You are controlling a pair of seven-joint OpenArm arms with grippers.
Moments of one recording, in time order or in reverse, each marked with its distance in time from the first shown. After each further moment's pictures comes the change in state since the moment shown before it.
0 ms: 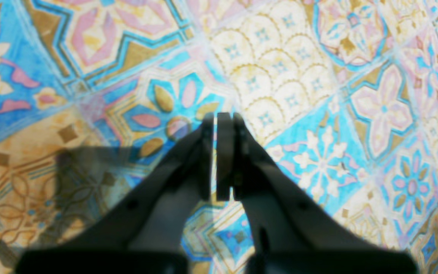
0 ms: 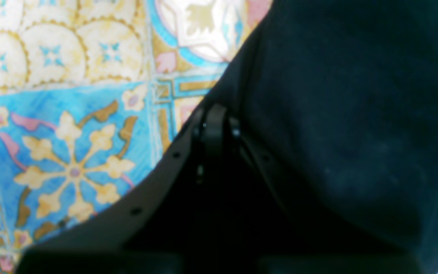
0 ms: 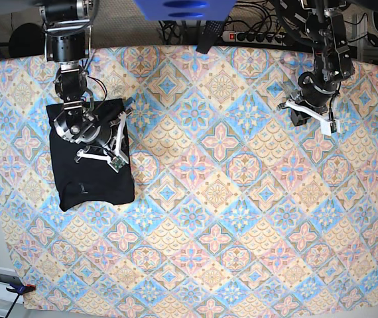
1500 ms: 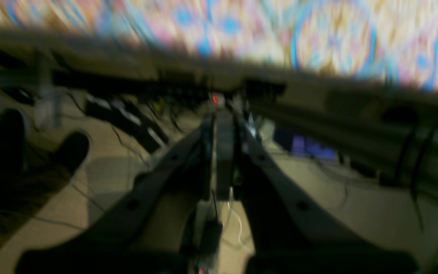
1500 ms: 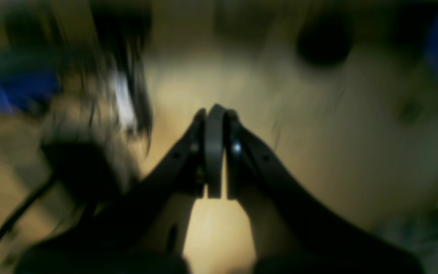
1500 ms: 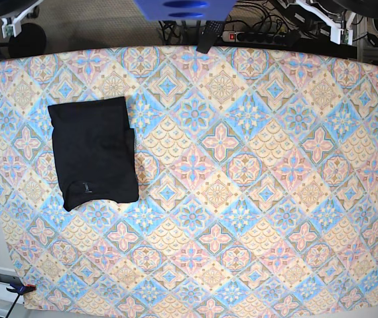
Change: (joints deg) left arm 44.9 -2.5 -5.2 26.6 0.0 -0.5 -0.5; right arm -50.2 0.1 46.8 15.4 26.8 0.9 -4.7
